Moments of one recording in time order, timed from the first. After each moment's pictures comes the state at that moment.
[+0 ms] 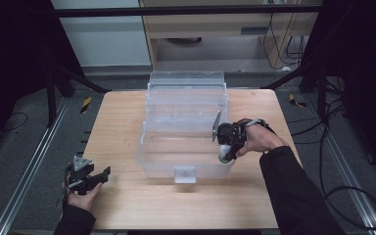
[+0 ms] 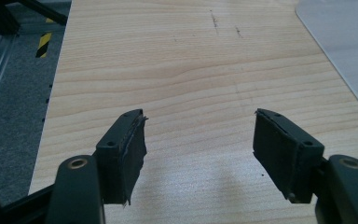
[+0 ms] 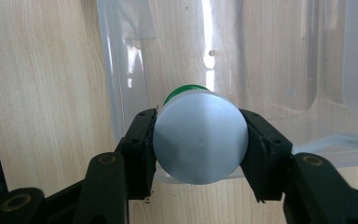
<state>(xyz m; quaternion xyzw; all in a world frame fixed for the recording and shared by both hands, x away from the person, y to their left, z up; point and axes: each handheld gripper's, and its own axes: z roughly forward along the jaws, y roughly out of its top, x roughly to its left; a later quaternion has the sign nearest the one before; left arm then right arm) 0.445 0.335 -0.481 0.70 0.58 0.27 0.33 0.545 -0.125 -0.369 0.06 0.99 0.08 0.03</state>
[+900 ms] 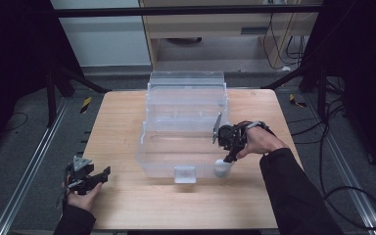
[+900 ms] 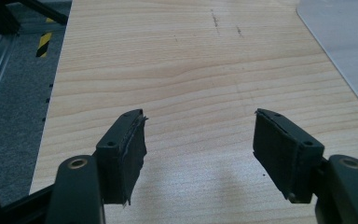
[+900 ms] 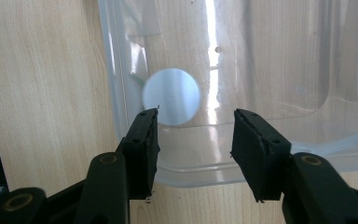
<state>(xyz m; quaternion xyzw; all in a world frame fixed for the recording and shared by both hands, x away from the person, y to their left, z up) 0.445 0.336 -0.481 0.70 0.58 0.27 0.33 0.543 -0.127 -0.375 0.07 0.99 0.08 0.03</state>
